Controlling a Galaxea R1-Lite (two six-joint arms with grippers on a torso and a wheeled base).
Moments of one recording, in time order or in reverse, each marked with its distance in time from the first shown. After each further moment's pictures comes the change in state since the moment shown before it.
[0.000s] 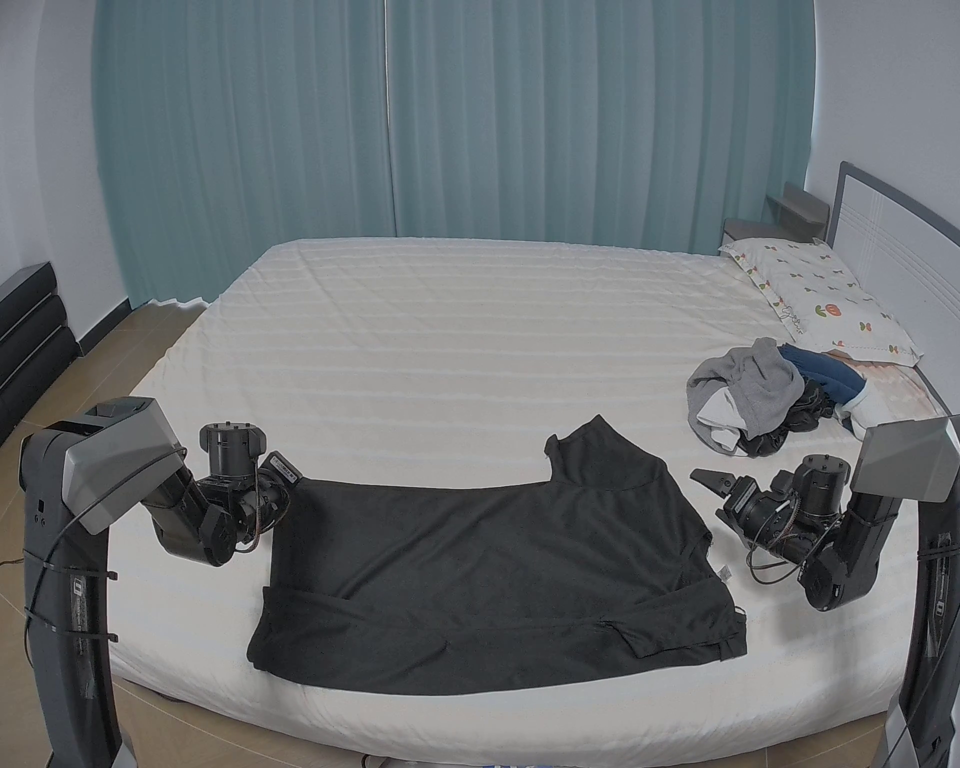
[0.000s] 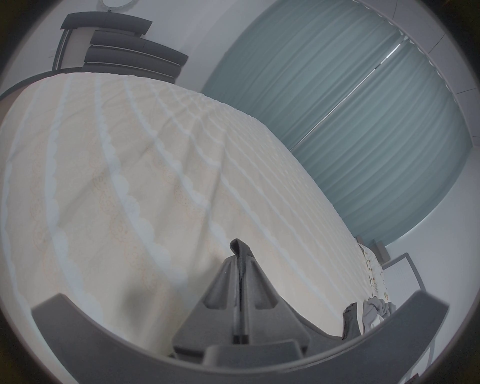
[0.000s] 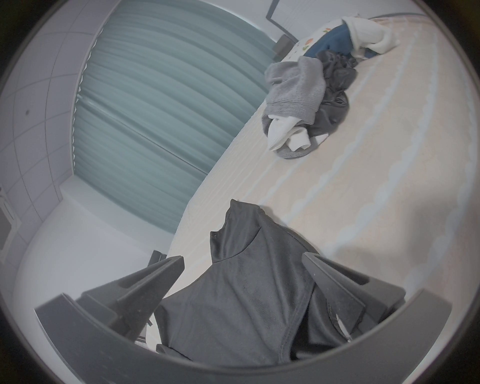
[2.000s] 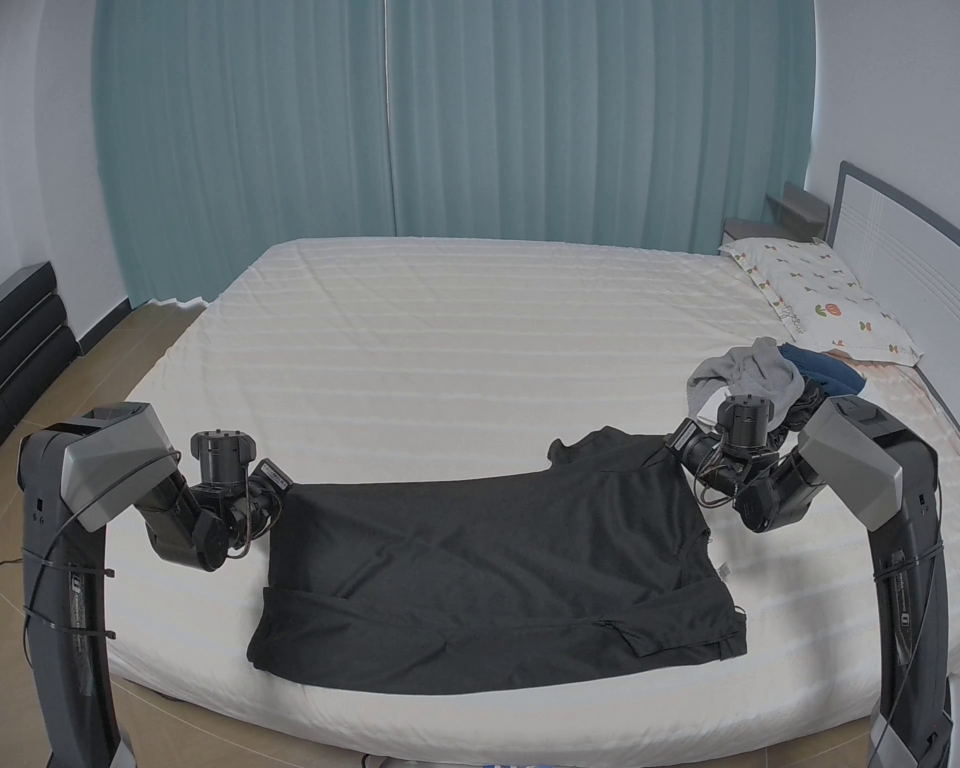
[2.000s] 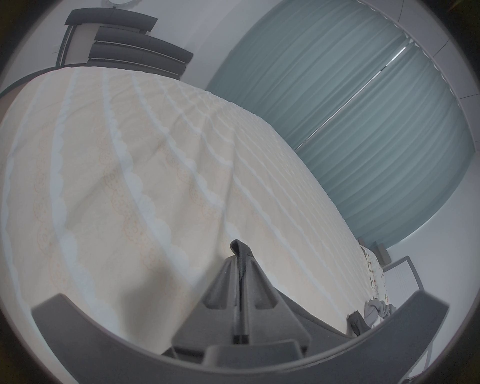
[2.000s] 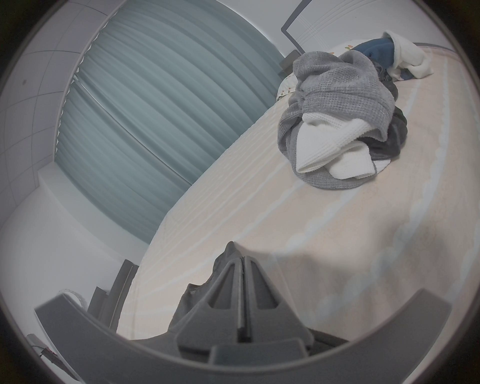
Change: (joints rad) left arm 0.031 0.010 0.031 -0.027 -0.024 -0.007; right arm 0.088 0.196 -0.757 0.569 -0.249 -0.076
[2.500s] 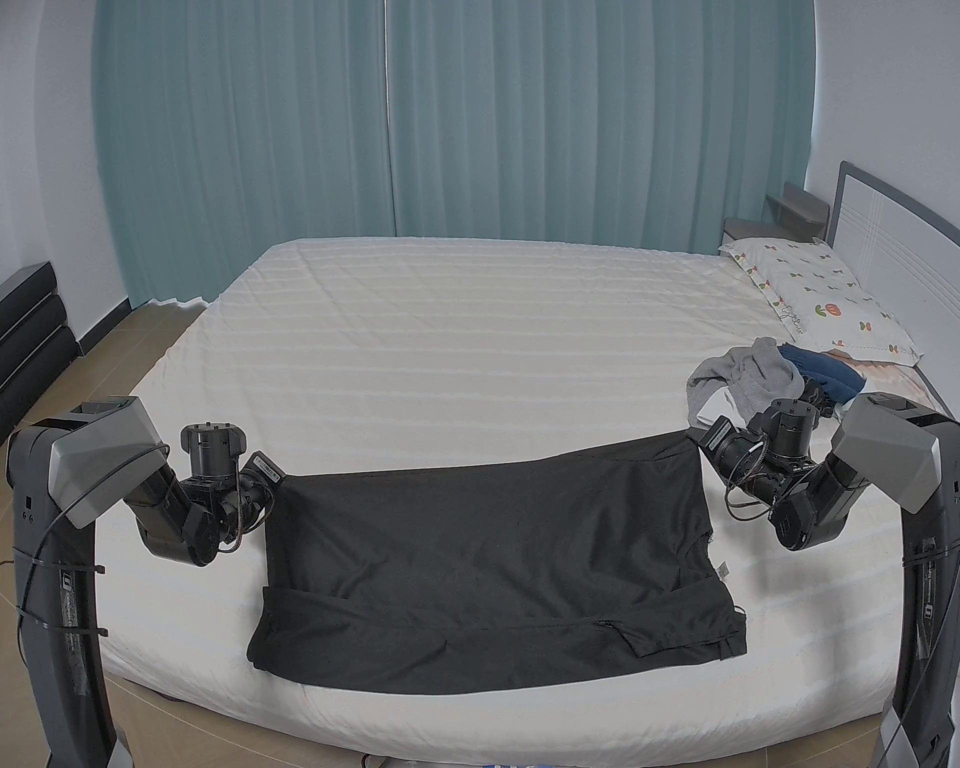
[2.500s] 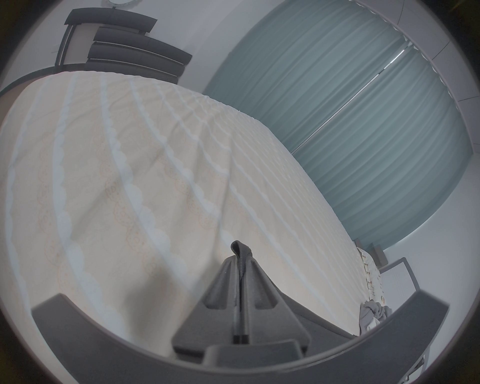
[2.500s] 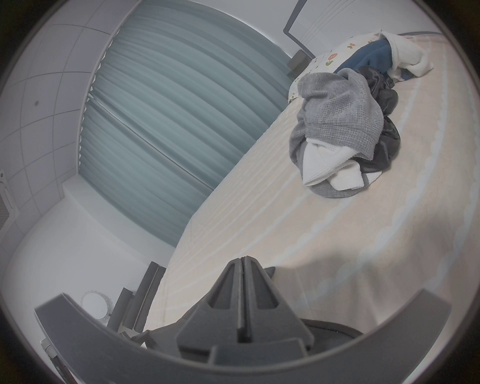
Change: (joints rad) left arm 0.017 -0.036 0.015 0.001 -0.019 0.006; right arm -0.059 -0.131 0.303 -0.284 0.153 0.057
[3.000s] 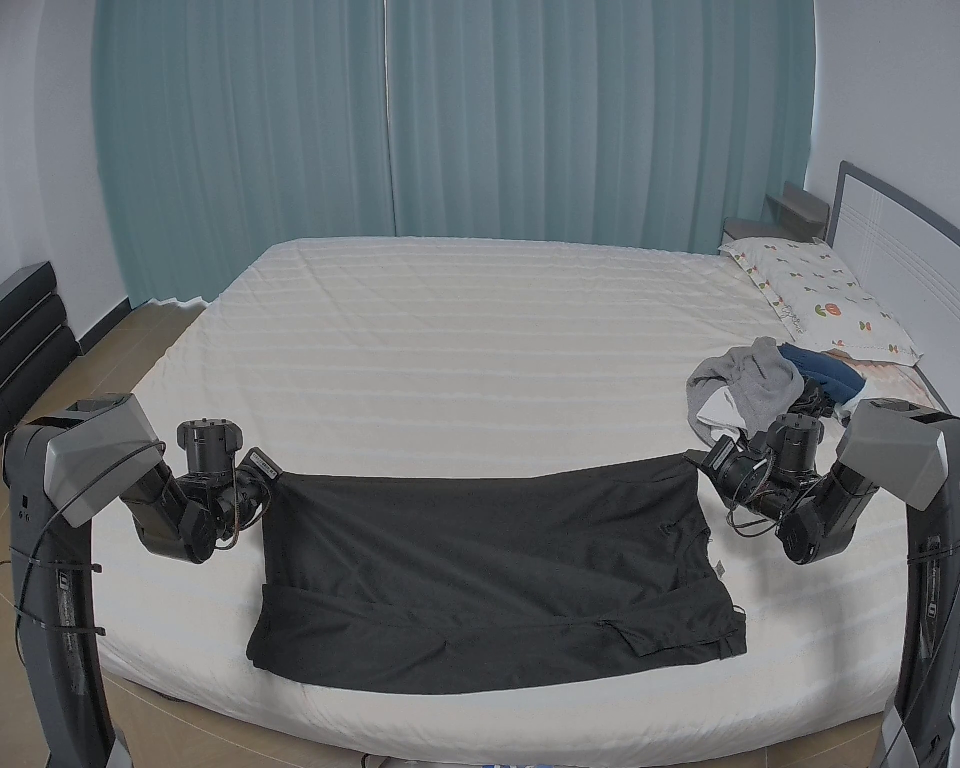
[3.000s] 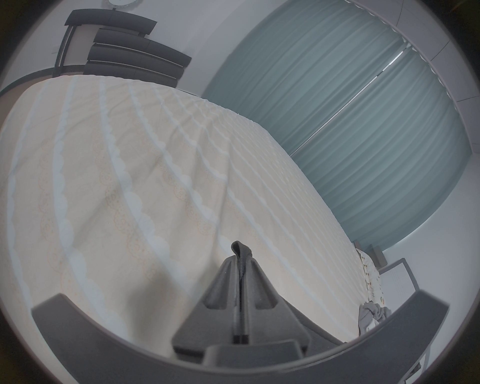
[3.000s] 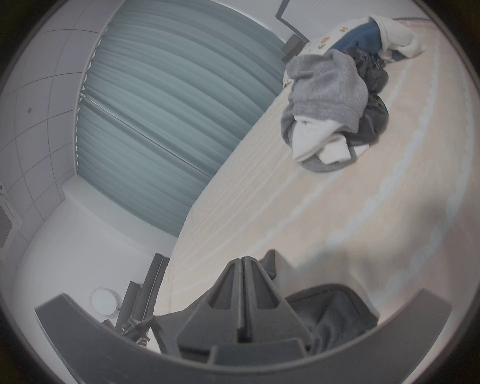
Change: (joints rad) left arm 0.007 -0.011 0.000 -0.001 -0.001 0.010; right arm -0.009 -0.023 0.108 -0.020 0.078 0.027
